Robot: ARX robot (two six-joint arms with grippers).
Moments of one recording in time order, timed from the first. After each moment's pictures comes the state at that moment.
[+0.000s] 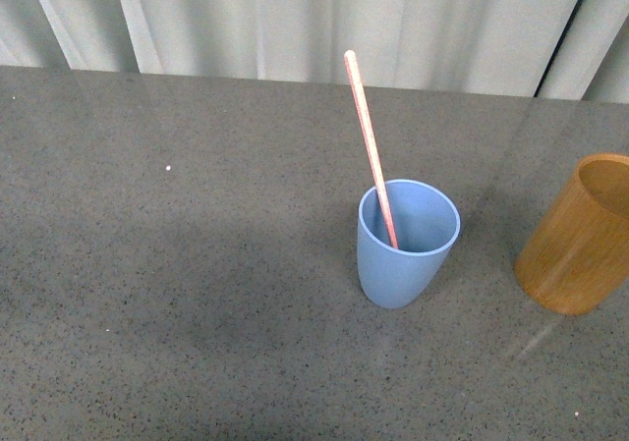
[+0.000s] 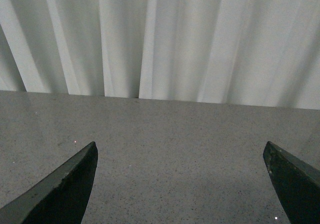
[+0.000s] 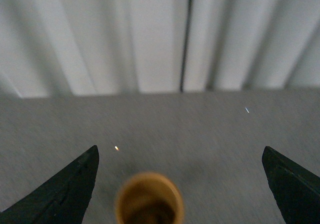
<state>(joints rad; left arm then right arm) 0.00 0.00 0.02 0.00 0.00 0.00 0.07 0.80 0.30 0.18 0.23 0.10</state>
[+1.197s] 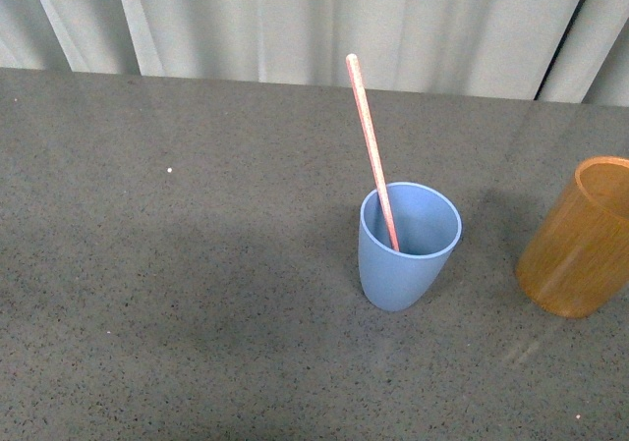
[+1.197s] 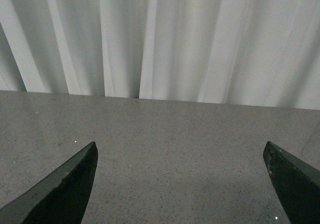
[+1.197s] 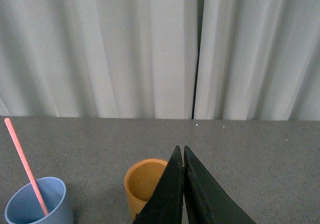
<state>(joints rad) 0.00 0.00 0.02 0.00 0.00 0.00 0.00 0.16 0.02 0.17 0.00 0.00</state>
